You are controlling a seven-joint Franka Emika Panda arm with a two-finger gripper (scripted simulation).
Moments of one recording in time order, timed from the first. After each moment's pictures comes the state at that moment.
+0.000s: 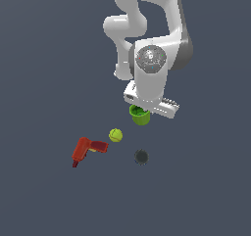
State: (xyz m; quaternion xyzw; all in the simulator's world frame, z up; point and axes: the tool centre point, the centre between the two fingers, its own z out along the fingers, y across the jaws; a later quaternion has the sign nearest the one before) arm -0.037 0.101 0.179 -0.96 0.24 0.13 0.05
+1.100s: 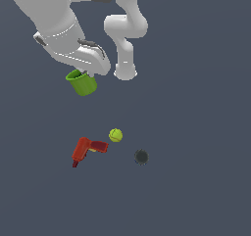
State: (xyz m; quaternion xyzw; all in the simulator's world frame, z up) arm -0.062 -0.127 0.351 -0.96 0.24 0.13 0.05
